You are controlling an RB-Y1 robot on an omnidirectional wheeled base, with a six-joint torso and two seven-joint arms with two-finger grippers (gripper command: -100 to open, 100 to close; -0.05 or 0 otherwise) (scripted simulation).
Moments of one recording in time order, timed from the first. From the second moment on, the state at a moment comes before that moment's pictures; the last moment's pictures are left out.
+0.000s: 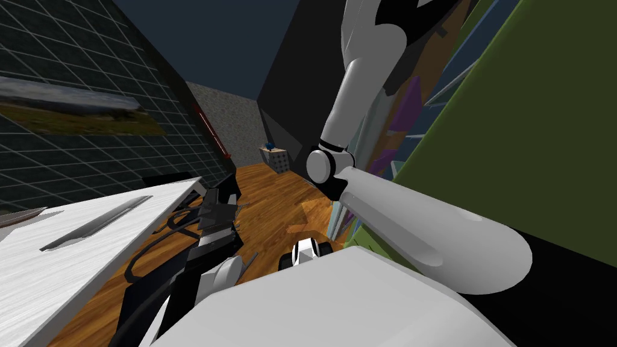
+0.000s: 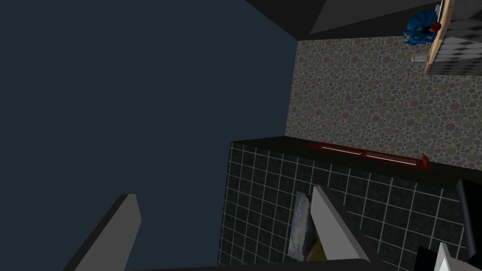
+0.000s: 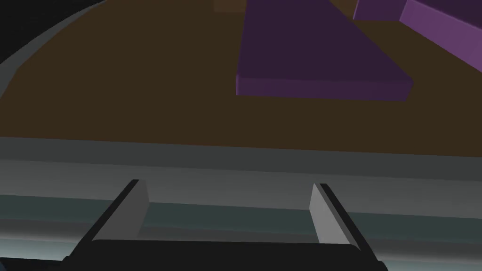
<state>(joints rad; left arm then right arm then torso) 0.48 0.04 0.07 -2.26 0.06 -0.38 -0.07 -1.80 -0.01 -0.56 -1.80 -1.82 -1.47 0.35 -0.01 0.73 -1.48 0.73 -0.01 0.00</state>
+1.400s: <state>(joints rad) 0.48 0.04 0.07 -2.26 0.06 -0.38 -0.07 -1.79 -0.12 -0.54 -1.71 -1.63 -1.39 0.27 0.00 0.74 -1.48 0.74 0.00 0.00</state>
